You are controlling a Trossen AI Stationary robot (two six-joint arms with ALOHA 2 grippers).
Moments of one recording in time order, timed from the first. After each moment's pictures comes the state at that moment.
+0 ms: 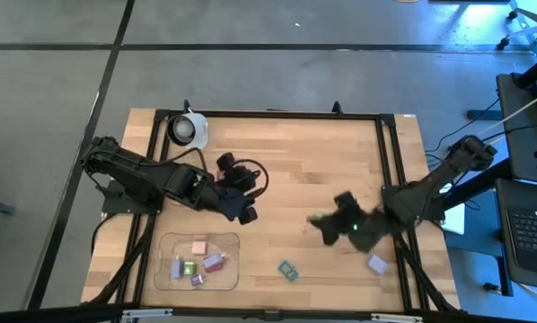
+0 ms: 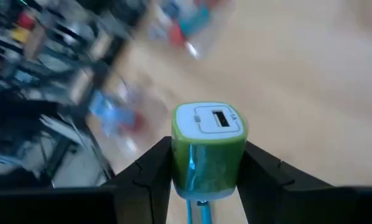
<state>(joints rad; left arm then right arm) -0.34 1.53 1.56 -0.86 -0.72 -0.45 0.66 1.30 0.97 -0.52 0.63 1.52</state>
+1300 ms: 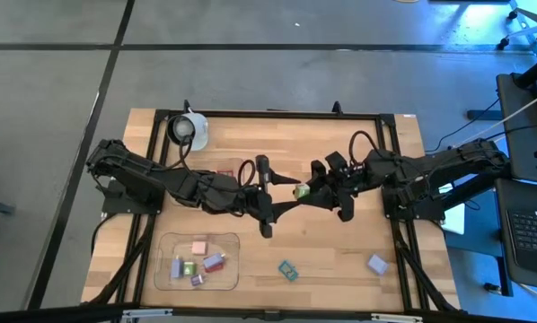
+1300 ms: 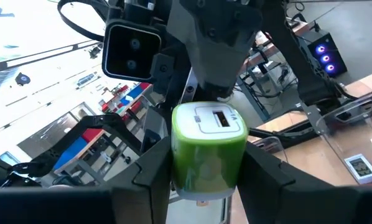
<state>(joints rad) -0.33 1.60 1.56 -0.05 -0.55 0.53 0.26 1.18 0.97 0.27 -0.08 0.66</state>
